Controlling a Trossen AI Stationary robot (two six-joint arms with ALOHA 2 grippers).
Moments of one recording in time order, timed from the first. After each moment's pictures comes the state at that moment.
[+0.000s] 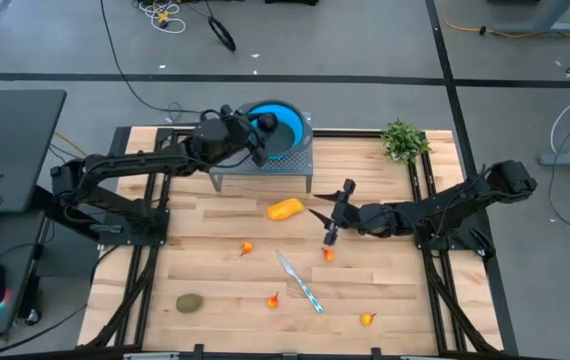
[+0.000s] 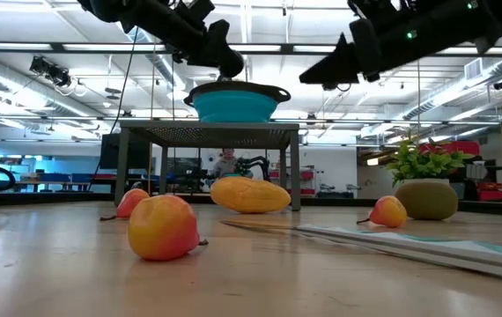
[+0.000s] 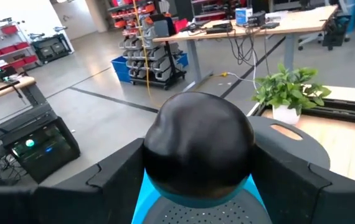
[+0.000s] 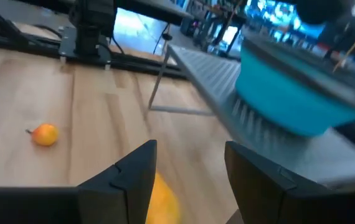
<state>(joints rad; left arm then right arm) 0.35 1.32 0.95 0.25 -0.41 0.16 0.22 1.36 0.59 0.52 0.63 -0.23</state>
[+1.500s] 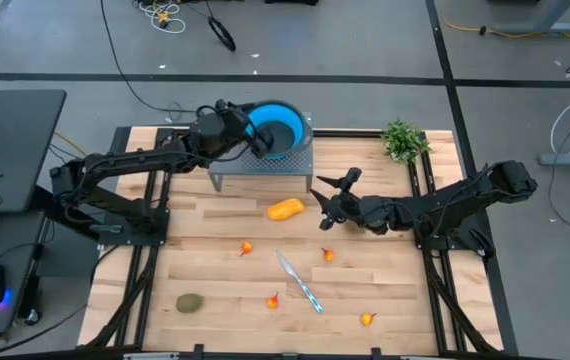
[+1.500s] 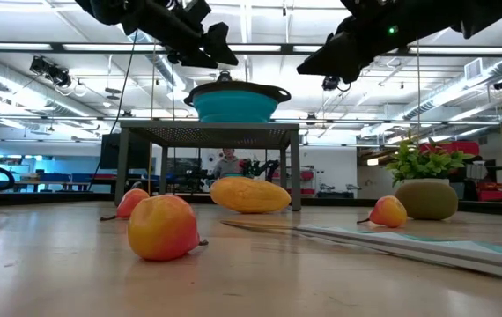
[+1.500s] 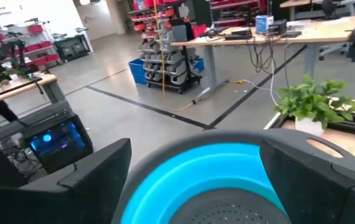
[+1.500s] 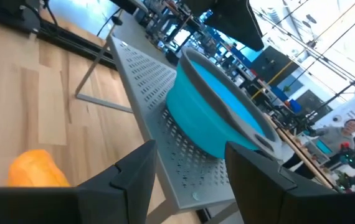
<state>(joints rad) 0.39 1.32 0.95 0.28 -0.43 0.15 0.18 1.36 0.66 0.52 0.81 -0.56</state>
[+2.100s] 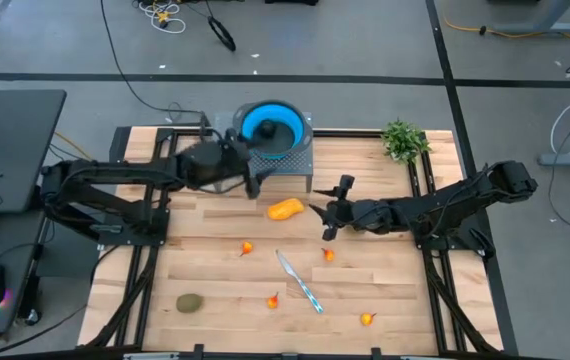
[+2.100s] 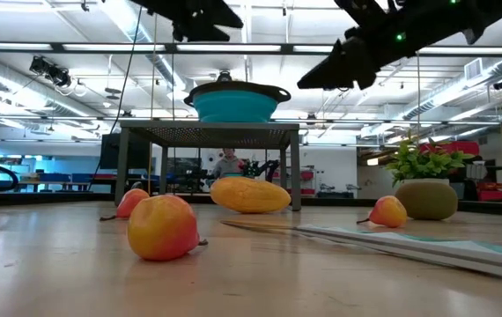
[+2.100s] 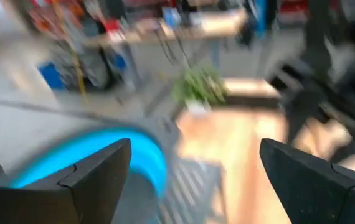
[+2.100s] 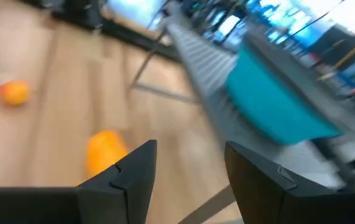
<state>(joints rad) 0.12 1.21 0.95 0.06 -0.34 0.09 0.19 1.36 0.66 0.34 0.63 -0.33</state>
